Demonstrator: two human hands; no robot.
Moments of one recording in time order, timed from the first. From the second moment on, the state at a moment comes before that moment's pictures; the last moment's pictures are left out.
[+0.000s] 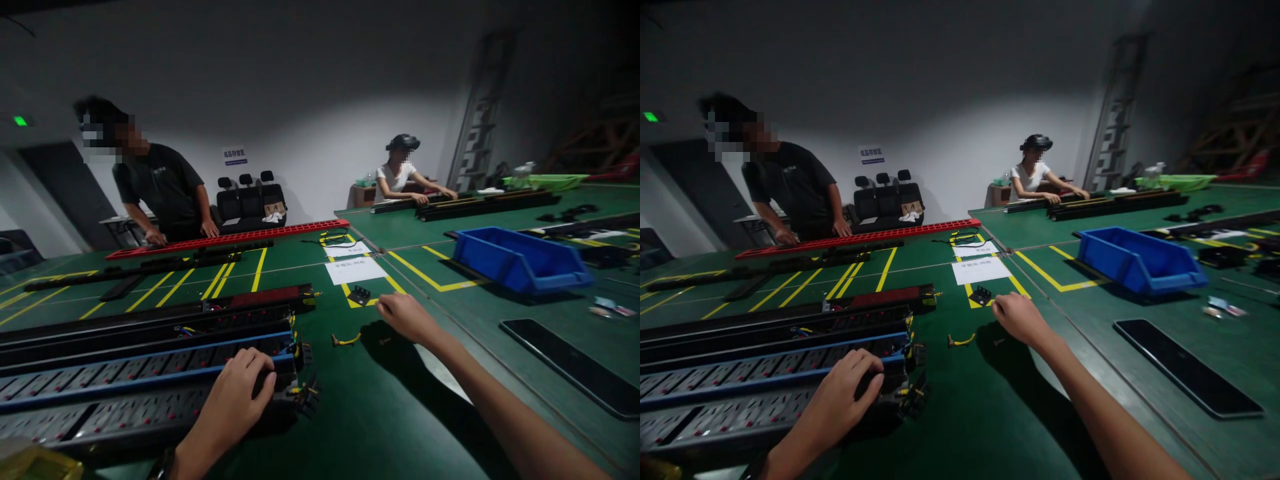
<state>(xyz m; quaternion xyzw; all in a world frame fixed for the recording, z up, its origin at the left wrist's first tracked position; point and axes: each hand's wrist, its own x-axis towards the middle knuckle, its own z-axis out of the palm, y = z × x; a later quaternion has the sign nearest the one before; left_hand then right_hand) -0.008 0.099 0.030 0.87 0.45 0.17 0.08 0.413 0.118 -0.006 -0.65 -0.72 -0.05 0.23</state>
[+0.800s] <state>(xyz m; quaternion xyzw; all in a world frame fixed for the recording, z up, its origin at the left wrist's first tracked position) -0.008 0.101 0.051 0.90 0.40 0.15 -0.01 0.392 0.102 -0.006 -0.58 -0.77 -0.03 0.27</state>
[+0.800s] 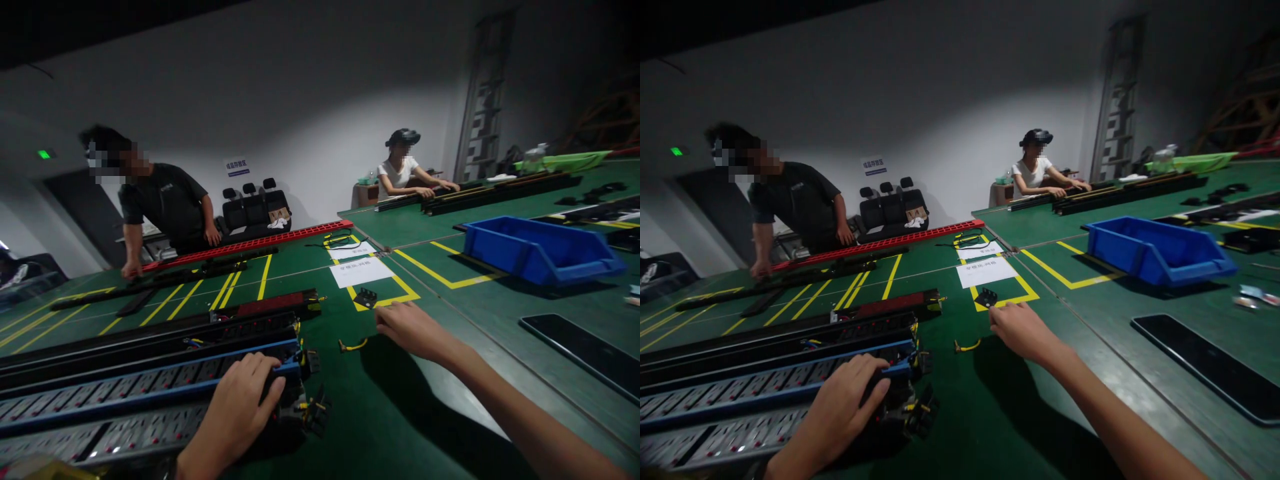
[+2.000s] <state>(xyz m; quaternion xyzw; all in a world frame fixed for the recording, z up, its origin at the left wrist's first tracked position) 0.040 0.238 0.054 0.90 0.43 0.08 -0.03 0.274 0.175 -0.002 -0.51 -0.73 -0.01 0.45</state>
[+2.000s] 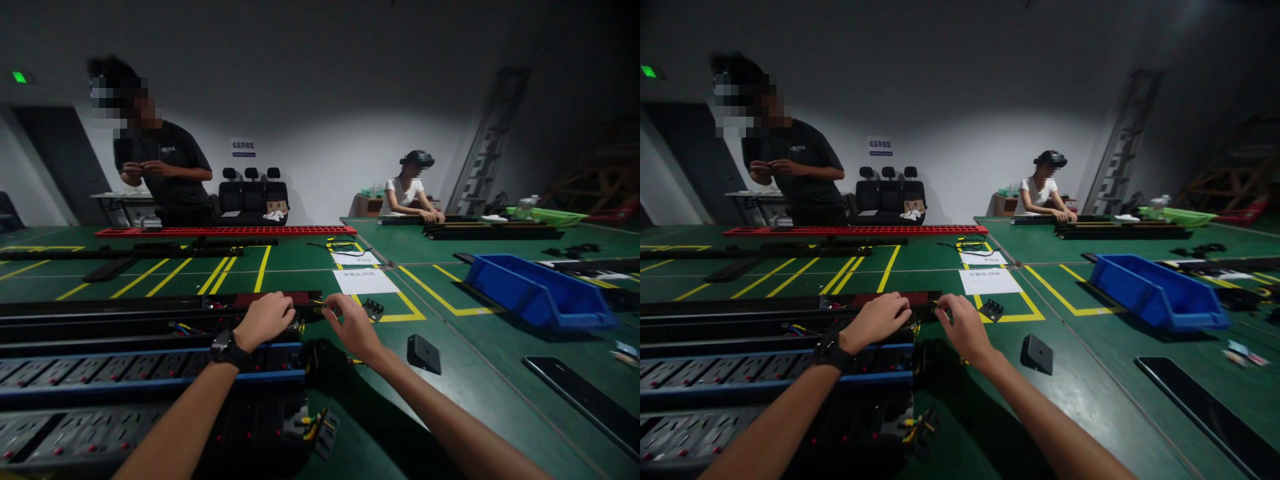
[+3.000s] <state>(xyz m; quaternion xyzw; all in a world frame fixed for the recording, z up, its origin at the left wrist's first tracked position) 0.017 0.170 0.056 0.89 0.44 -0.03 -0.05 0.255 0.198 -0.048 -0.51 -0.72 0.18 0.44</state>
